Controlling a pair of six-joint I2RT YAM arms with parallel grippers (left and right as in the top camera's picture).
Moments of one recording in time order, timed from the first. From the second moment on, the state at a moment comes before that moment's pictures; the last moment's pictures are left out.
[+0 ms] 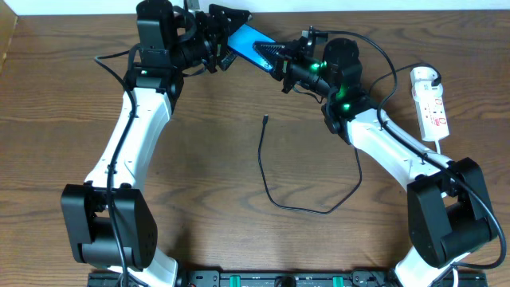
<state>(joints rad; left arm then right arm) -0.10 1.75 1.43 -0.03 0.83 -1.33 0.43 1.83 1.22 0.54 -0.57 1.78</state>
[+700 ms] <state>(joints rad) -0.10 1.75 1.43 -0.03 0.81 -1.47 0.43 1.83 1.25 0.57 -0.54 1.79</state>
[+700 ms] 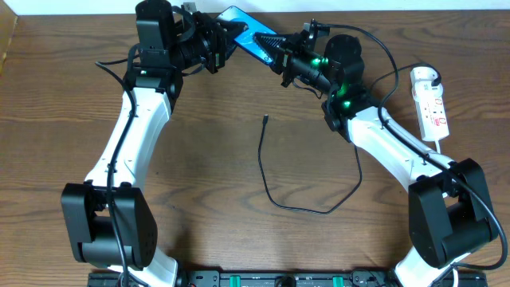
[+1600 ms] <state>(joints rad) -0.08 1.75 1.43 -0.03 0.81 -1.40 0.46 1.84 1.25 0.53 -0.51 1.69</state>
